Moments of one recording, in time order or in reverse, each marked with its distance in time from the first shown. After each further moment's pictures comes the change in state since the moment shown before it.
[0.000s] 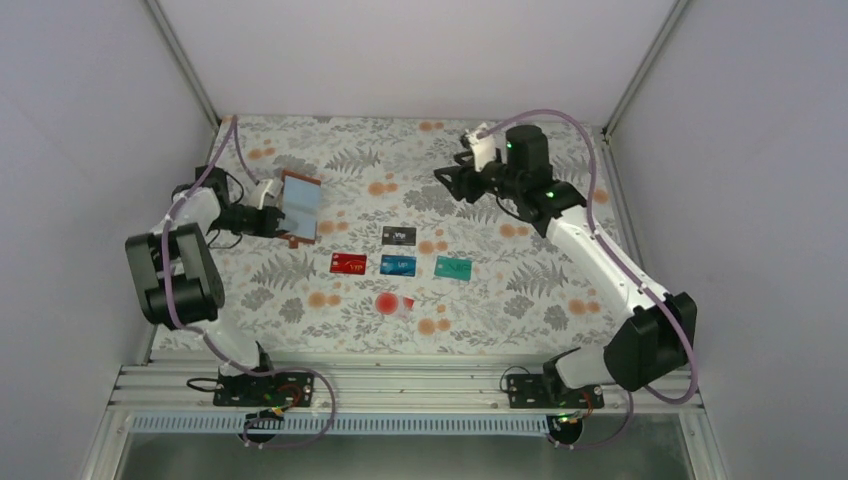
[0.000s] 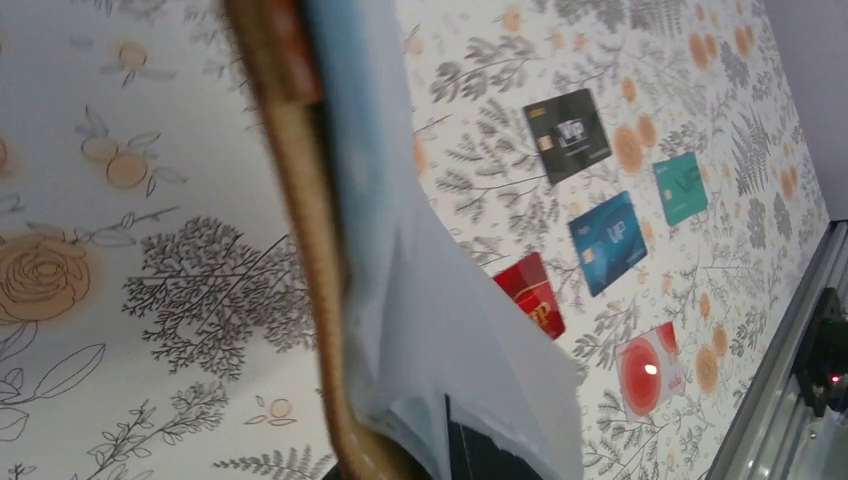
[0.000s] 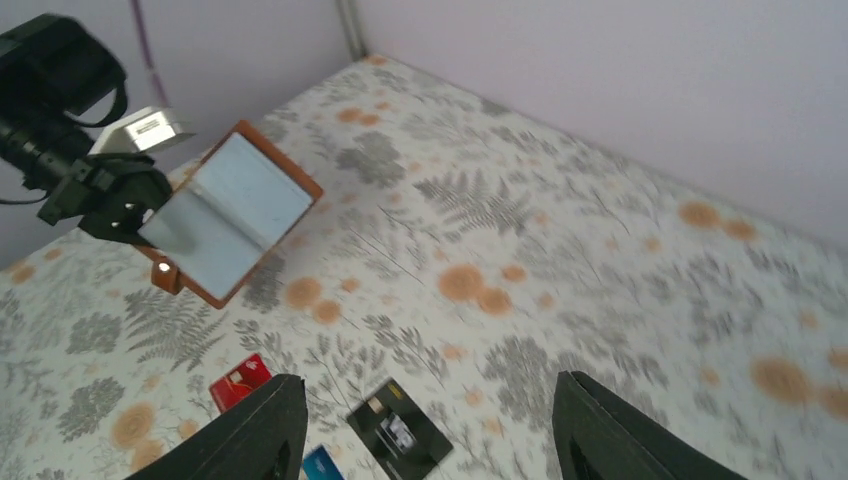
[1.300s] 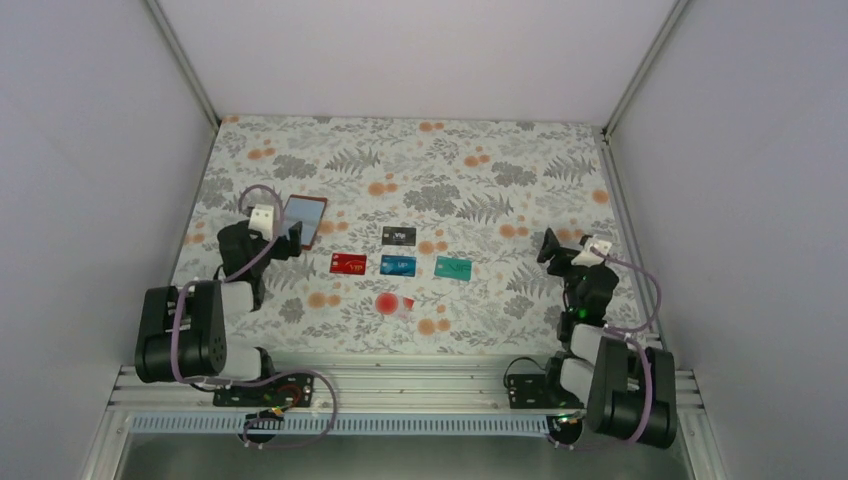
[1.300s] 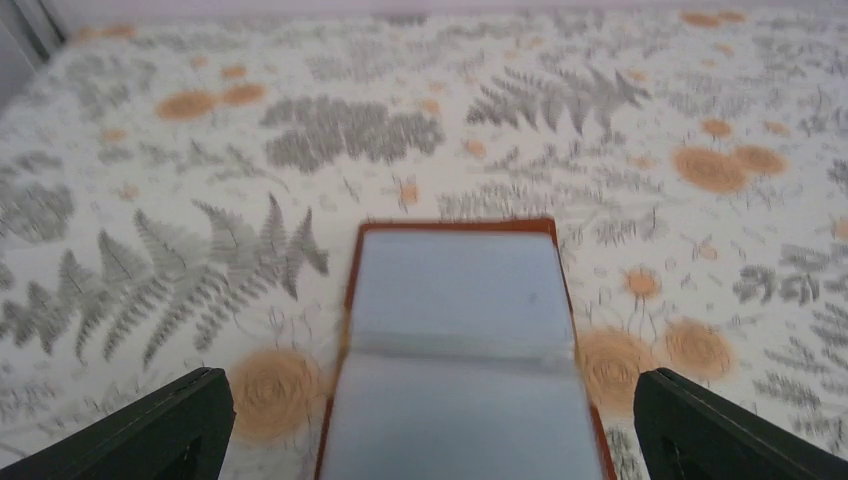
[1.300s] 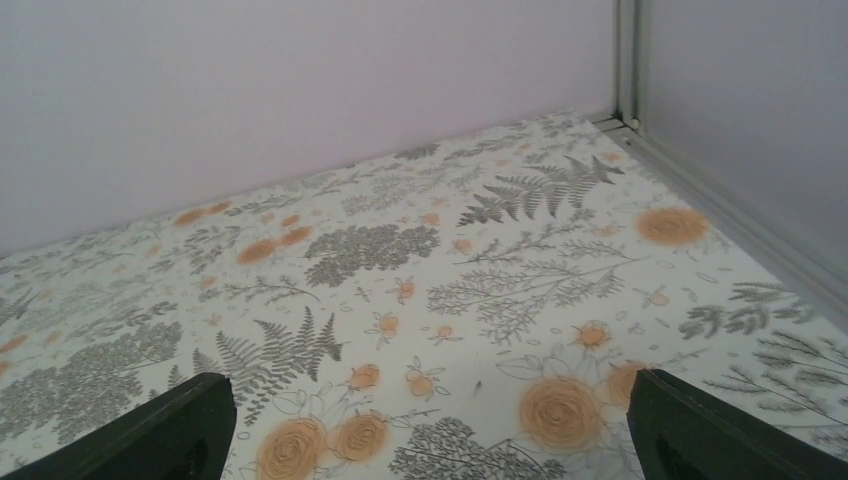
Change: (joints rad) left arm -0.106 -0.286 -0.834 1.553 -0.533 -0.455; right arm -0.688 -0.329 -1.247 1.229 0.231 0.322
